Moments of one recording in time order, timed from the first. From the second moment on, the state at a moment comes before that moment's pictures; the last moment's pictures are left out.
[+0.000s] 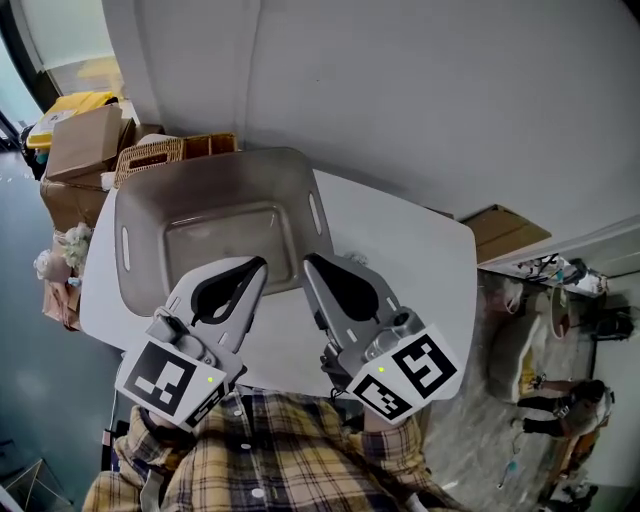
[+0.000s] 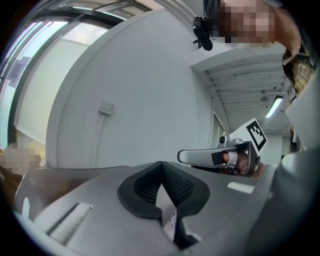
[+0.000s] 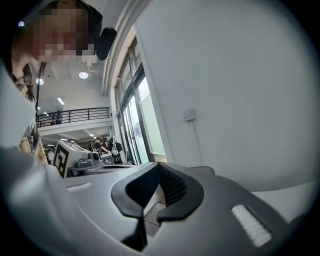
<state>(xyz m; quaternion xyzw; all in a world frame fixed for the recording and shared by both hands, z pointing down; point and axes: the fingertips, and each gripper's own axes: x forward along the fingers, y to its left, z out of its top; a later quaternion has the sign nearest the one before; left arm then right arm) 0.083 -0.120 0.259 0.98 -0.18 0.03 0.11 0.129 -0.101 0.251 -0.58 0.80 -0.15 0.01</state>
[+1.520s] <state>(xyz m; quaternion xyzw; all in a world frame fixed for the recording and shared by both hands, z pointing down) 0.109 -0.113 0.256 0.98 -0.13 0.04 0.11 0.138 -0.095 0.252 -0.58 0.80 -0.14 -0.01</state>
